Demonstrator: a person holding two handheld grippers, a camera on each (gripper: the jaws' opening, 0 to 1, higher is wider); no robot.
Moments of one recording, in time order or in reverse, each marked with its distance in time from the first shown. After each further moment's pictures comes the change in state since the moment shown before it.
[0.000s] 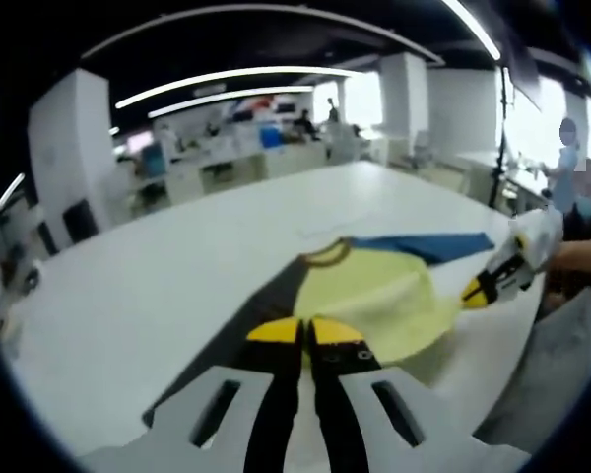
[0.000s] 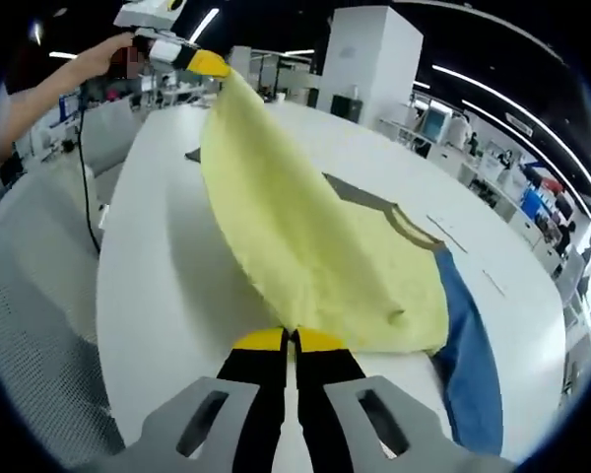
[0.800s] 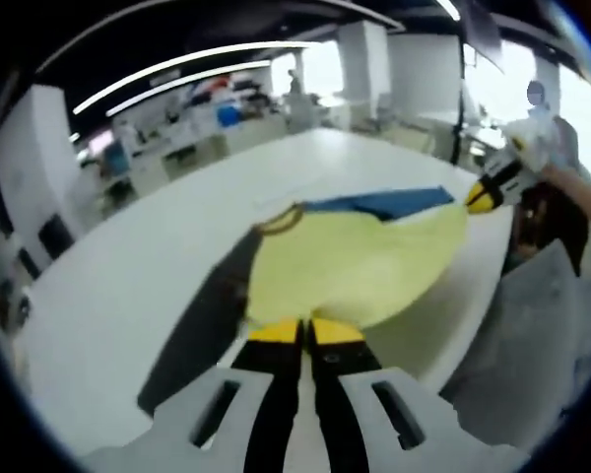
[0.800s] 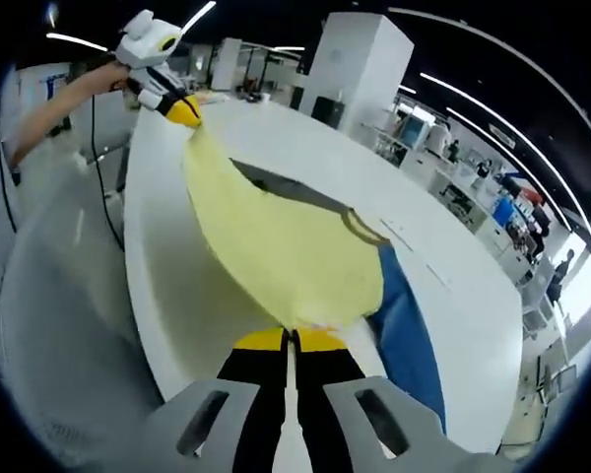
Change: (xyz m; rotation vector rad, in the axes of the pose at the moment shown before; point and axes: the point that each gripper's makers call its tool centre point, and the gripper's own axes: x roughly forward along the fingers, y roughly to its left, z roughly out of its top) left arm -0.038 -0.064 -0.046 0.140 0.206 -0.129; right arm -0.109 0.010 -0.011 -0.052 0.067 -0.075
